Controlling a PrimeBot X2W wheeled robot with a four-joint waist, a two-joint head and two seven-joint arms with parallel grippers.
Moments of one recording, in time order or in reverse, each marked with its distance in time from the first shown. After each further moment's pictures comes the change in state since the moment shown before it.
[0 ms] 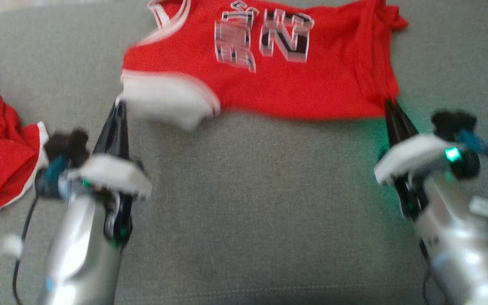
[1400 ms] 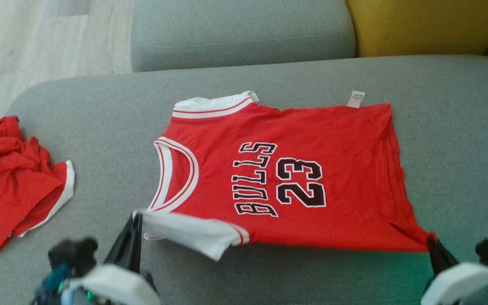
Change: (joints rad) left arm 0.705 0.039 -0.041 -0.765 -0.041 0.152 0.362; right arm 0.866 0.104 -0.413 -0.897 -0.174 0.000 0.547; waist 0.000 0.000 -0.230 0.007
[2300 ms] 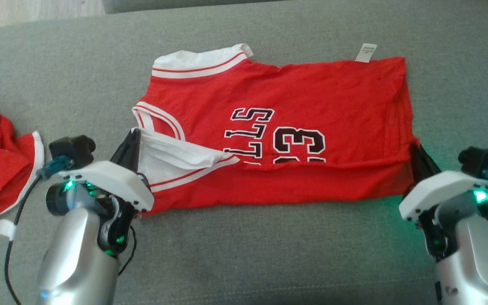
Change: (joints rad) left arm -0.615 -0.011 0.019 0.659 -0.119 -0.155 -0.075; right arm -0.481 -0.011 0.038 0.349 -0.016 0.000 -0.127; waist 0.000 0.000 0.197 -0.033
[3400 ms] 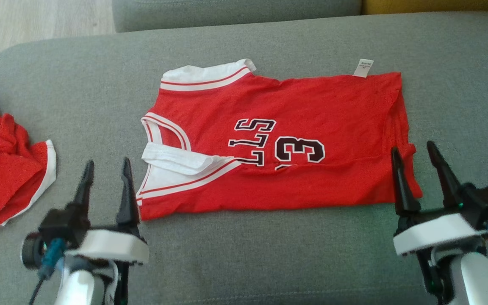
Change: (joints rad) left arm 0.305 0.024 -0.005 -0.334 0.206 0.165 -0.280; right arm 0.220 -0.030 0.139 -0.351 -0.119 0.000 -0.262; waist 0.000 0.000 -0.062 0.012
